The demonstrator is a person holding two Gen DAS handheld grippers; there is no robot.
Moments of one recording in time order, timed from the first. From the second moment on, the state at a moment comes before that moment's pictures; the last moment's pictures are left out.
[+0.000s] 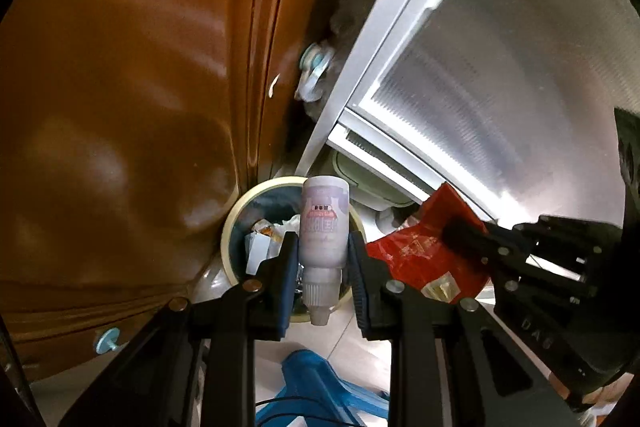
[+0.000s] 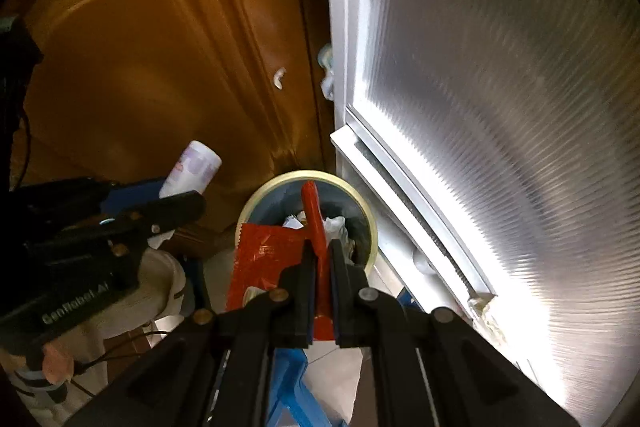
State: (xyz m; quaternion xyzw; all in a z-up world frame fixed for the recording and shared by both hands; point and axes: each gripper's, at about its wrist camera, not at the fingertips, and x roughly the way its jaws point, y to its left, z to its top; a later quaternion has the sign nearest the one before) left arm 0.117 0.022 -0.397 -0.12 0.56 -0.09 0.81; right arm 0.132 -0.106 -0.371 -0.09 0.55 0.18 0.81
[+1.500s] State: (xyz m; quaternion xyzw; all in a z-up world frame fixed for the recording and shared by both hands) left arm 0.130 0.029 -0.400 -0.08 0.56 -0.08 0.82; right arm 0.162 -0.105 -0.384 -0.07 0.57 0.19 0.80
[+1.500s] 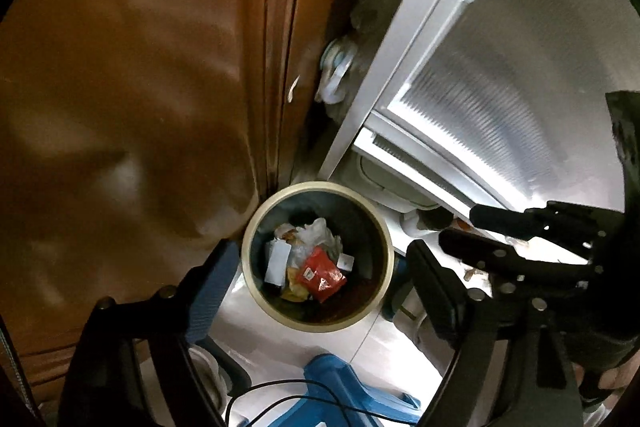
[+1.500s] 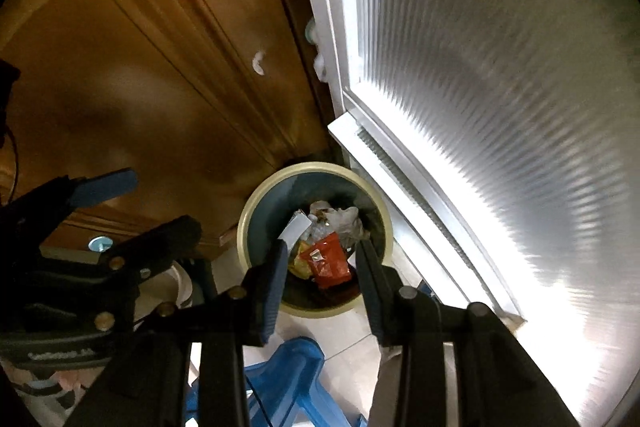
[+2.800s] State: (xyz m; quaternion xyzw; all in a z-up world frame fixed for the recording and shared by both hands) left arm 0.227 -0.023 0.037 -0.06 0.38 -0.15 0.91; right arm 0.216 -0.215 0.004 0.03 0.34 0.17 0.93
